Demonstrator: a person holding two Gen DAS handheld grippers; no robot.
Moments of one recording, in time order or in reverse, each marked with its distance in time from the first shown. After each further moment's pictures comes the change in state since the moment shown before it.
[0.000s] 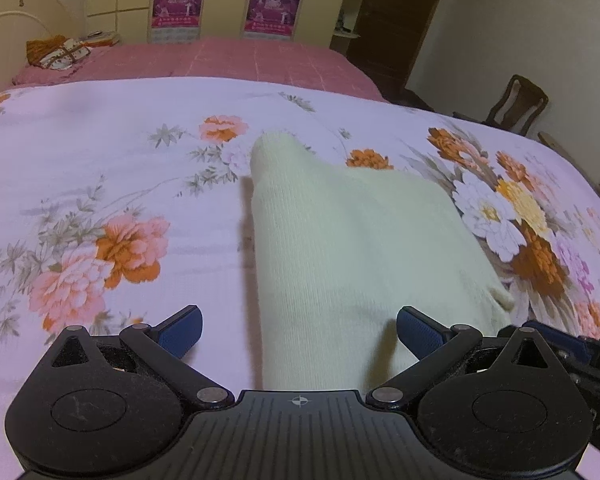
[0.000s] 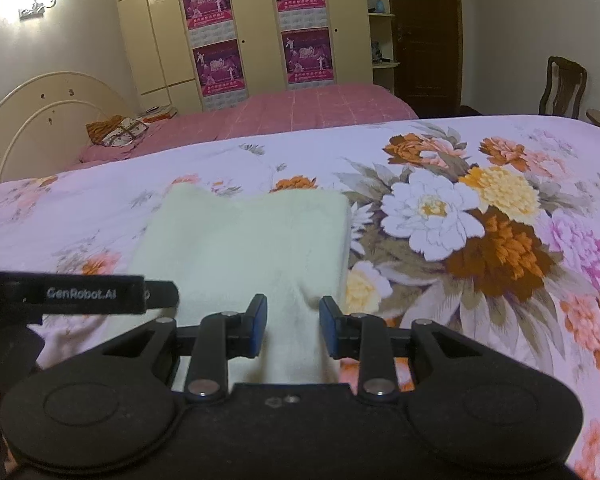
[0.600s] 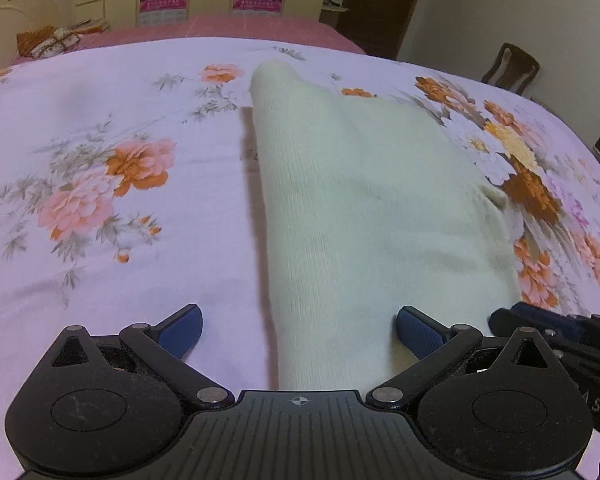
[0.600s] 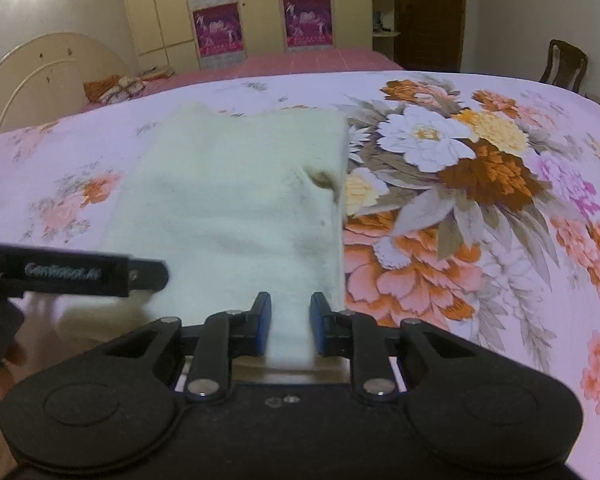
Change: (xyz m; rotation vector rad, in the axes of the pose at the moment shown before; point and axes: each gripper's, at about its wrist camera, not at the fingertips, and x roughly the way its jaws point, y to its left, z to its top) left arm -0.019 0.004 -0.058 0.042 0.073 -0.005; right arm -0.011 0.006 -0.053 -0.017 0.095 -0.040
